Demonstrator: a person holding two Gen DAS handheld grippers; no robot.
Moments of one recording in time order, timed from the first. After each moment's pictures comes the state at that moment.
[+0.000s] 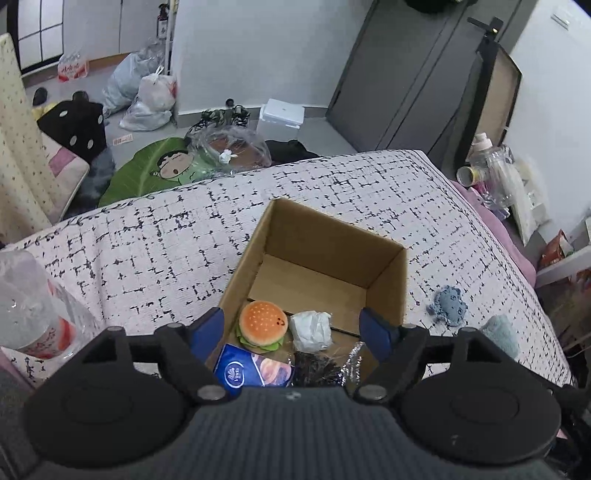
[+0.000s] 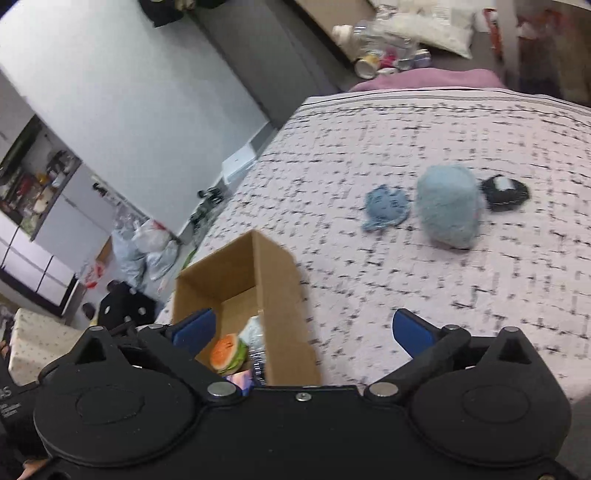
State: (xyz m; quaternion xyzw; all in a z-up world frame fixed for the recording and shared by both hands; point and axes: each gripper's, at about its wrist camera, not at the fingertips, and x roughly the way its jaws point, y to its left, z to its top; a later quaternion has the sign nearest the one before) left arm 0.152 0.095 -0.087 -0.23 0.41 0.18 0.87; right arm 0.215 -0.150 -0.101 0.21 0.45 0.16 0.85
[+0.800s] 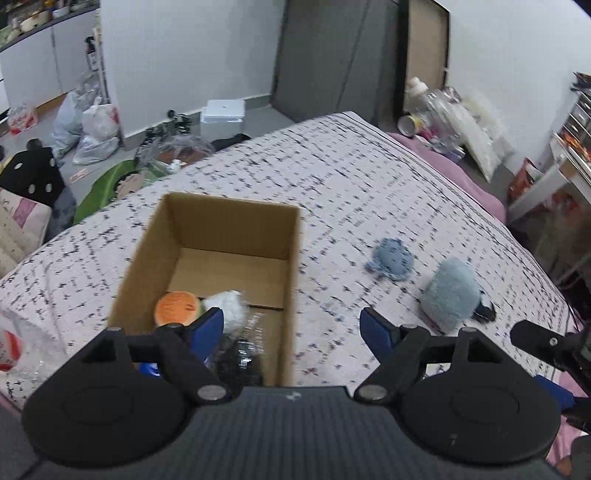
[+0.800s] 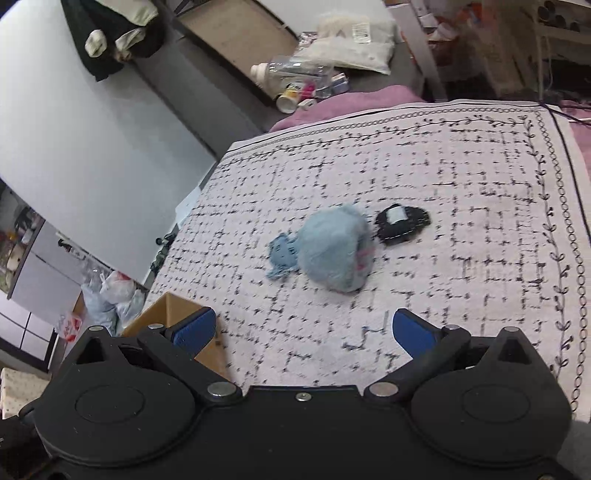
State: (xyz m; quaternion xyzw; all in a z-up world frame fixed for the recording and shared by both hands) left arm 0.185 -0.001 -0.080 -0.14 0.44 0.11 0.88; right arm 0.231 -0.257 -0.115 0.25 0.43 0.08 0.86
